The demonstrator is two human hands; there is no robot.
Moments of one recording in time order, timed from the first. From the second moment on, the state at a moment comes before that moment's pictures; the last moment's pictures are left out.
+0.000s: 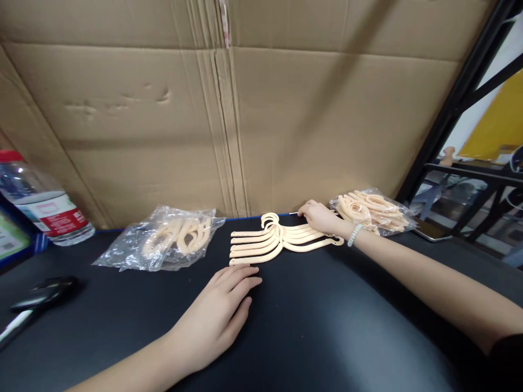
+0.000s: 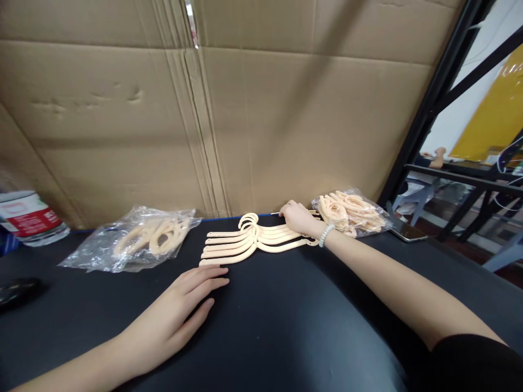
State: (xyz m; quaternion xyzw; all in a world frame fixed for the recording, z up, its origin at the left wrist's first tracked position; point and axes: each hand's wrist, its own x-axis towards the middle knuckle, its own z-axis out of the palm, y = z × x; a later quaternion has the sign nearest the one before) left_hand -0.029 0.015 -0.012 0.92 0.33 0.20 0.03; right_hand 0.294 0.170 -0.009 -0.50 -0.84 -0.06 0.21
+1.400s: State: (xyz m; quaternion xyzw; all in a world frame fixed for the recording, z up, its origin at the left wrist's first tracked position) left_hand -0.012 0.005 -0.005 0.62 0.39 0.40 0.55; right_hand 0.275 0.063 -0.017 -0.41 -0.88 -0.04 0.24
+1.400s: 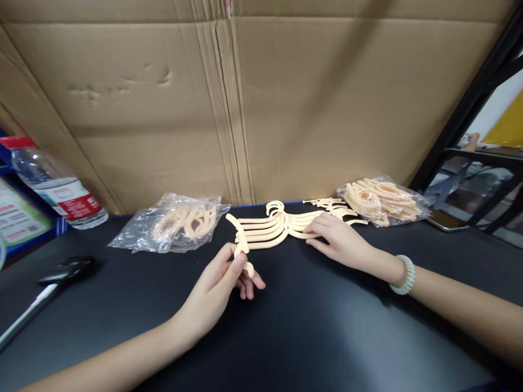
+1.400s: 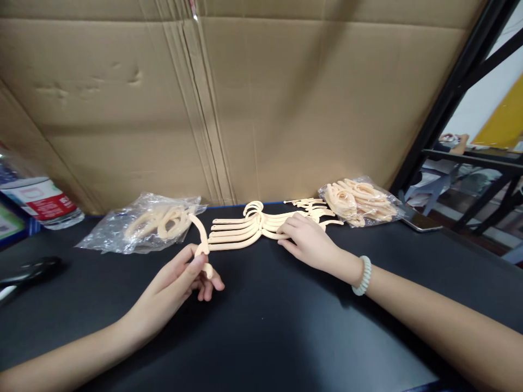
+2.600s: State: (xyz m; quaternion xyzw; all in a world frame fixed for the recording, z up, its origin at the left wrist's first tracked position) left_hand -0.028 0.022 -0.001 0.51 0.34 0.45 0.65; right_hand 0.262 0.041 -0.017 -0.33 -0.82 -0.08 0.46
